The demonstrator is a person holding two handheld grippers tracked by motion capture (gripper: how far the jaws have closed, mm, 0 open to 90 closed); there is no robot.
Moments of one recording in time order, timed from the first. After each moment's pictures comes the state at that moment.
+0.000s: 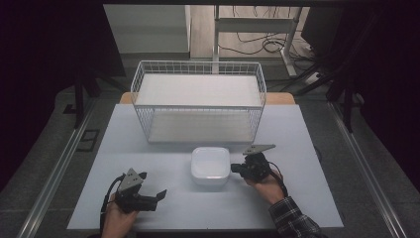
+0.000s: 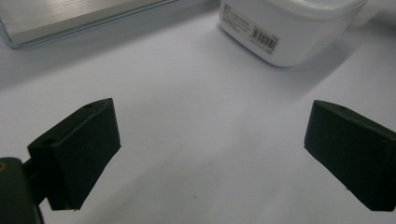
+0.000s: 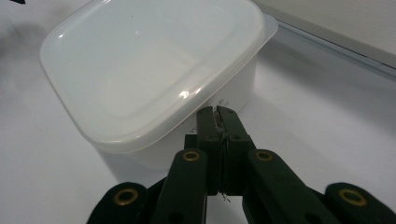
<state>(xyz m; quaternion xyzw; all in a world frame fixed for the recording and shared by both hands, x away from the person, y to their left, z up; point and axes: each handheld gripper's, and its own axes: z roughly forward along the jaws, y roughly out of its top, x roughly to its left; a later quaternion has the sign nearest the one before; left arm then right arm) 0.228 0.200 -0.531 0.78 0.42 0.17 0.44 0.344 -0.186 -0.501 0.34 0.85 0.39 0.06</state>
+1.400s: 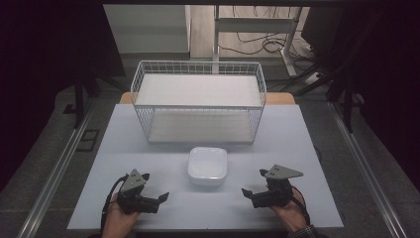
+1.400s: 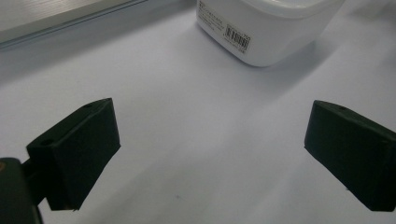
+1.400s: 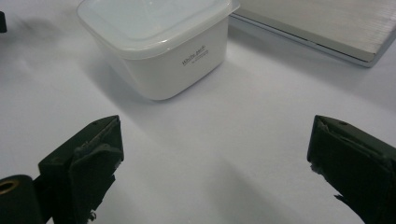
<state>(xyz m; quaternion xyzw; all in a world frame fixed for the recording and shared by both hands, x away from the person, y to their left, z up) 0.226 0.194 -0.527 0.79 0.41 0.16 0.43 0.277 -0.236 -0.497 0.33 0.83 0.43 0.14</state>
